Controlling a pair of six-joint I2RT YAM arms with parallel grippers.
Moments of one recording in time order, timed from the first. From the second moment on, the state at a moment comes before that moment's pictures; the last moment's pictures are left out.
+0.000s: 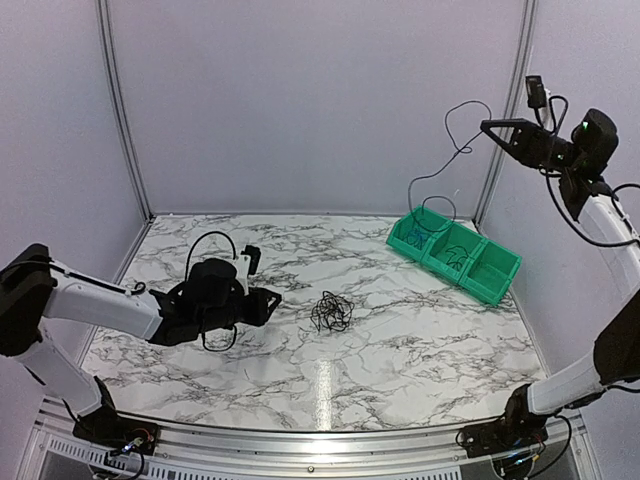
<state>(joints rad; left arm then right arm) -0.88 1.56 0.65 0.41 -0.14 -0.51 -0.12 1.33 1.41 0.34 -1.36 0.57</state>
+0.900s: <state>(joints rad) -0.90 1.37 0.96 0.11 -0.31 -0.19 -0.29 1.25 1.28 -0.38 -0.54 -0.27</state>
